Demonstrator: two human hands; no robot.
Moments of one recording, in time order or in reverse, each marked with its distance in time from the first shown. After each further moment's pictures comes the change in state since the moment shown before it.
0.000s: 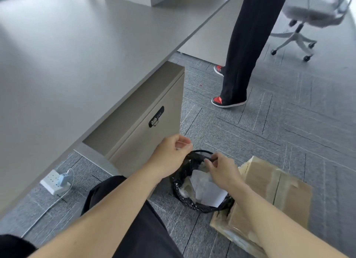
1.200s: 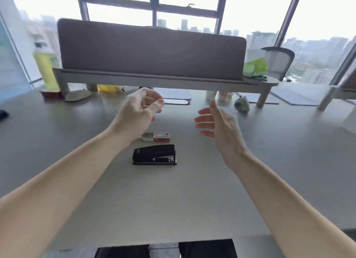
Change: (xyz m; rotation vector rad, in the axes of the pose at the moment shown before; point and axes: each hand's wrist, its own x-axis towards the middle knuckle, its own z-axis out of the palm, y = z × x) left_hand -0.452 -0.041 -0.401 -0.086 1.295 0.168; right_hand -0.354 -0.508 0.080 0.698 -0.644 -1.062
